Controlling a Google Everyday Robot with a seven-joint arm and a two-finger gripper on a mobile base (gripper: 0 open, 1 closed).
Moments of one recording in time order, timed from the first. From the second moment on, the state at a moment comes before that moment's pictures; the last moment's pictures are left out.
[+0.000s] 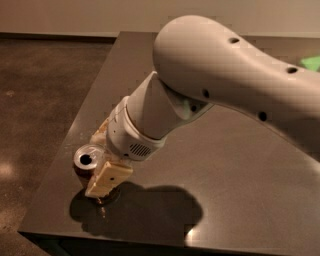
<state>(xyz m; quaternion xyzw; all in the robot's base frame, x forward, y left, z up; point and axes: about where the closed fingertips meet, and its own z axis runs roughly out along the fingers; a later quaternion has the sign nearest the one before) 0.372 0.112 0.893 -0.71 0.60 0.24 0.26</state>
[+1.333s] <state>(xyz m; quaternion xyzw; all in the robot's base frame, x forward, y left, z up) 0.433 0.018 0.940 -0.68 0.68 0.18 0.20</state>
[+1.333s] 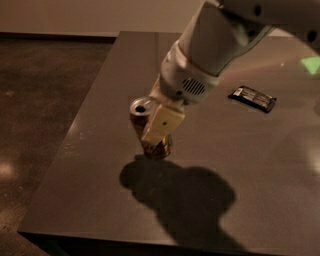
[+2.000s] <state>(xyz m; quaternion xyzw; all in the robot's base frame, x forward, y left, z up) 0.468 -0.054 0.942 -0.66 0.73 0.12 0.14</state>
